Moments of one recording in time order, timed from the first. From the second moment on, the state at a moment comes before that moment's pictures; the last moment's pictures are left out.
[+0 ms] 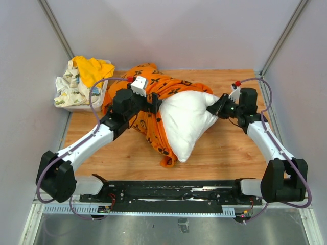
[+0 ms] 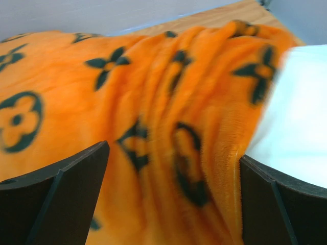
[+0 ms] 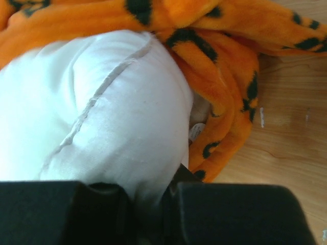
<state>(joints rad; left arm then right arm) -0.53 1.32 0.94 0.20 0.01 -0.10 0.07 1.29 0.90 -0.16 -0.59 0.60</state>
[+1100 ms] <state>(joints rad) -0.68 1.12 1.01 0.24 0.22 -0.11 0.06 1.30 0.88 -0.15 -0.55 0.63</state>
